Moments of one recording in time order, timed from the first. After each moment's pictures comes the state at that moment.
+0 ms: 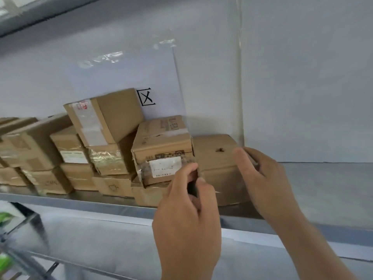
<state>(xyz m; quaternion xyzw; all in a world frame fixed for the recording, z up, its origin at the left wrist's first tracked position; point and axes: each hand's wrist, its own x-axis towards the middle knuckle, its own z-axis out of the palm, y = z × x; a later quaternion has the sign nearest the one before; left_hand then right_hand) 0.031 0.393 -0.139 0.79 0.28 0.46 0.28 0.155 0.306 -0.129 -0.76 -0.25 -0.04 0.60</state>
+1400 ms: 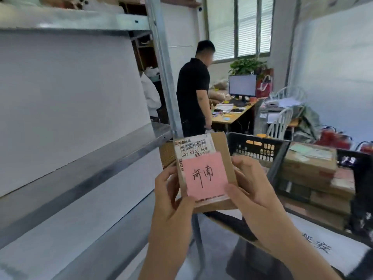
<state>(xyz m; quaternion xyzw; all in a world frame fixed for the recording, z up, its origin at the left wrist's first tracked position) -0.078 0.044 -0.156 0.68 -0.19 -0.06 0.71 -0.147 -0.117 -0.172 -0.71 0.01 -0.26 0.65</state>
